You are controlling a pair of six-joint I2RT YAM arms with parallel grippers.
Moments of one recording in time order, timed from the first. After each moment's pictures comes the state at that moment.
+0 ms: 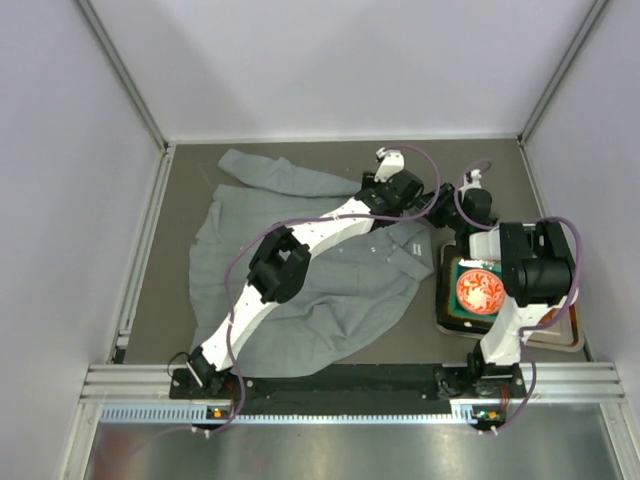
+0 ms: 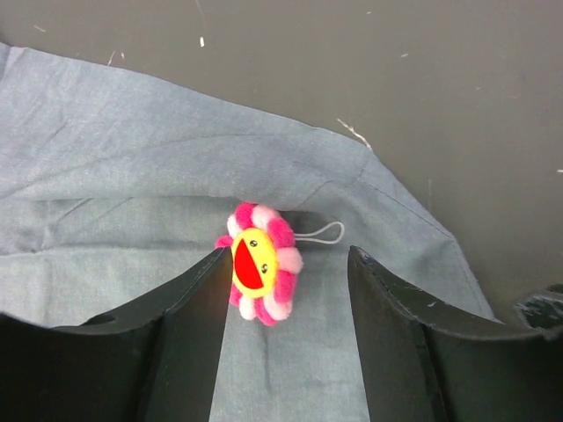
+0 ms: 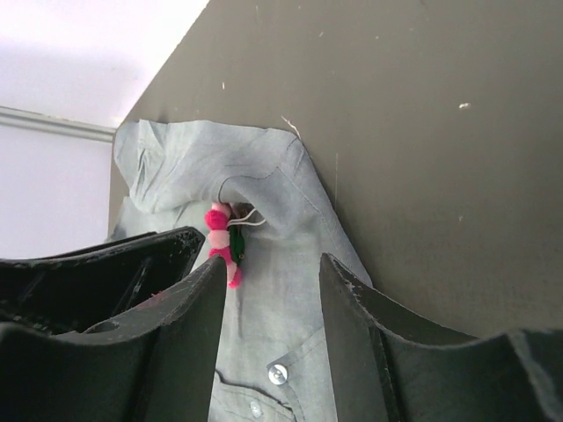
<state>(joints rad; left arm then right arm) -0.87 2.45 2.18 -0.46 -0.75 -0.48 0.03 1.83 0.75 0.74 -0.42 0.86</state>
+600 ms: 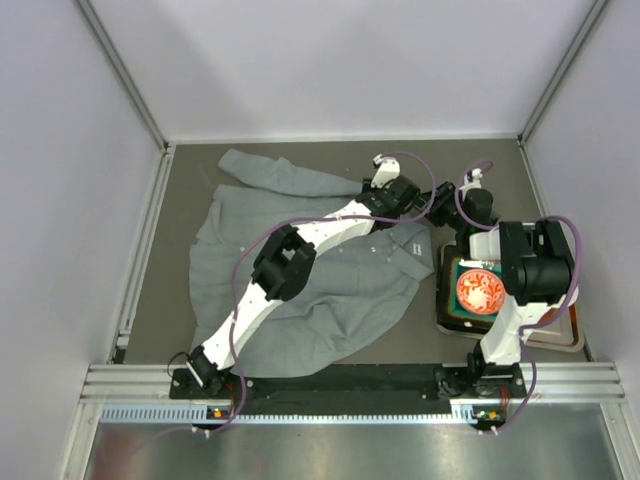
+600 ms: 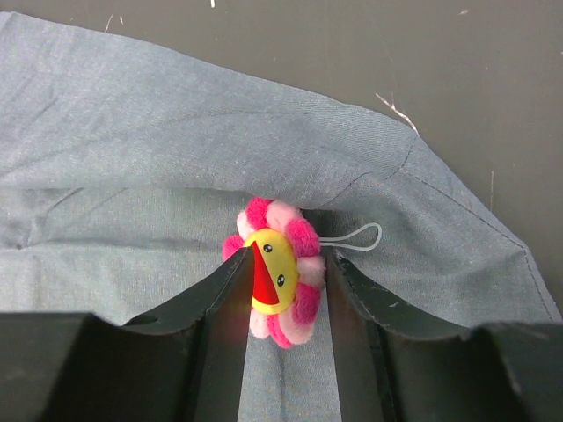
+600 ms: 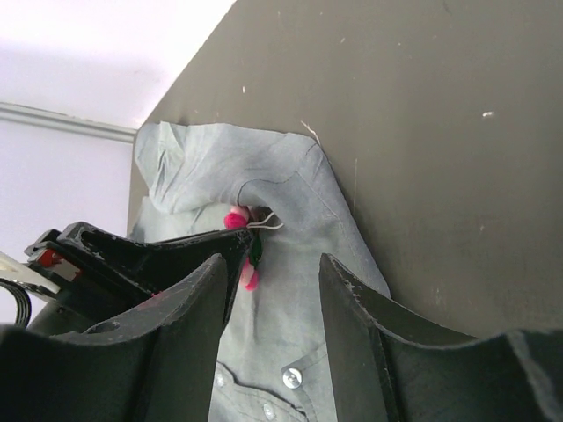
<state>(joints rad) -0.86 2.52 2.20 -0.49 -0.78 -0.49 0.02 1.83 0.75 0.79 -0.45 0.89</state>
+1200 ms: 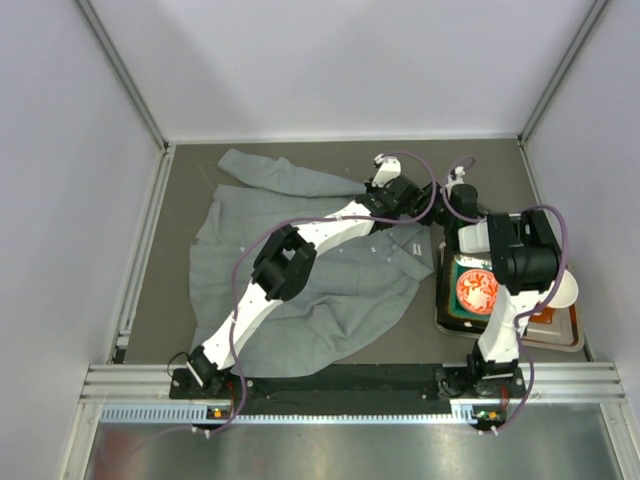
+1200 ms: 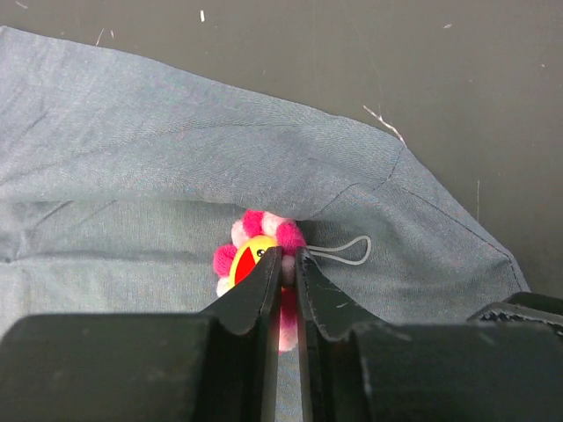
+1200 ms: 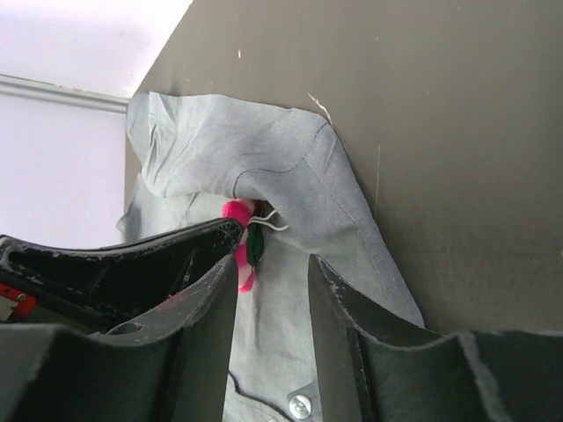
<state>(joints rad) -0.86 2.53 2.19 -0.44 -0.77 -0.47 0.09 1.93 0.84 0.75 -0.47 0.91</state>
